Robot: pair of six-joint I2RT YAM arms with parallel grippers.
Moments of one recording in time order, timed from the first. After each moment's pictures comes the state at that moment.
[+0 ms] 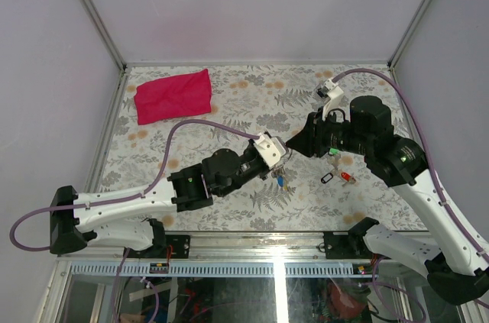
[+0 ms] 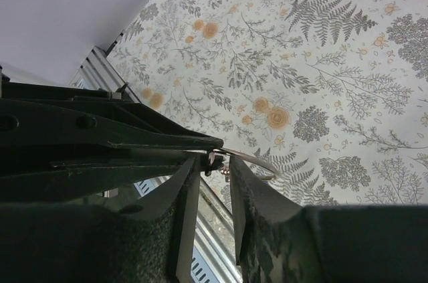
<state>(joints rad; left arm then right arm) -1.25 1.18 0.97 0.16 -0.31 0.20 0.59 0.96 1.24 -0.71 -0.41 0.34</state>
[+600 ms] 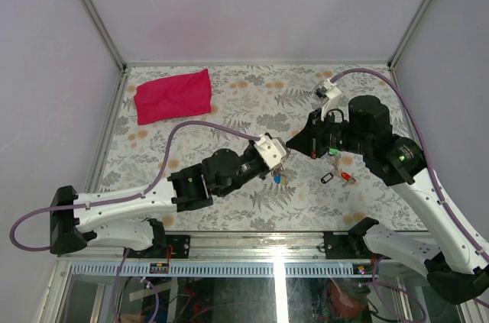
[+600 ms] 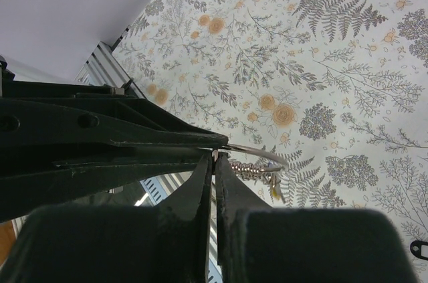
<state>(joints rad) -1.25 1.18 0.97 0.16 -0.31 0.22 0.59 0.96 1.24 -0.71 -0.44 0.35</state>
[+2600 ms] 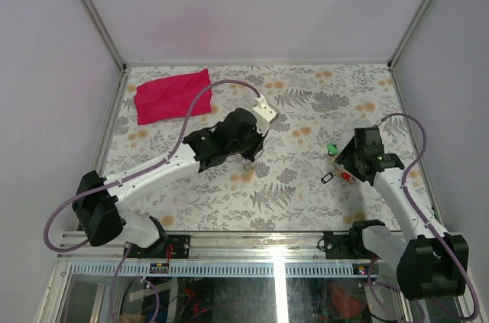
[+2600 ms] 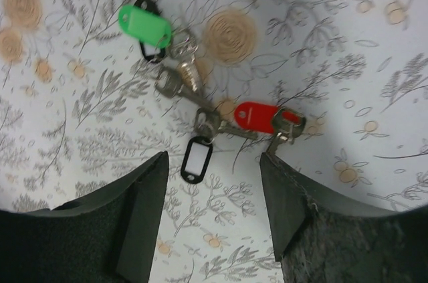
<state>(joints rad) -0.89 1.41 1.17 -0.40 -0.05 -0.10 0.09 1.02 0.64 -0.63 0.14 0.70</state>
